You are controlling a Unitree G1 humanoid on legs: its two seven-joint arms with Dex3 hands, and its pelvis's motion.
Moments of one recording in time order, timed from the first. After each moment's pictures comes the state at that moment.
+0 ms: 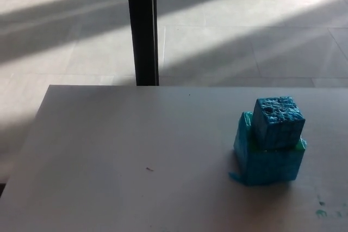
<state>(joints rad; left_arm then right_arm) 0.02 0.76 0.43 0.96 -0.26 0.19 -0.44 -0.71 -1.03 -0.19 0.47 -0.40 -0.09 0.69</state>
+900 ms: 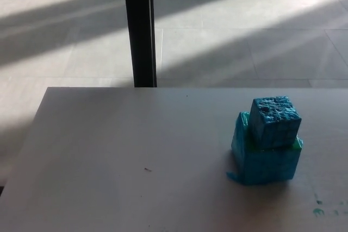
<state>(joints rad) 0.02 0.75 0.43 0.96 -0.26 0.19 -0.44 -0.16 -0.85 -0.65 0.73 -0.31 -0.10 0.35</state>
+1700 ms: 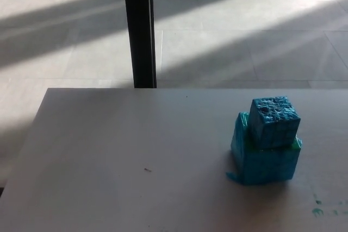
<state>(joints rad) 0.02 0.75 0.44 0.98 -0.26 0.19 -0.44 -0.13 -0.58 -0.95 1.11 -0.03 -0.05 0.16</state>
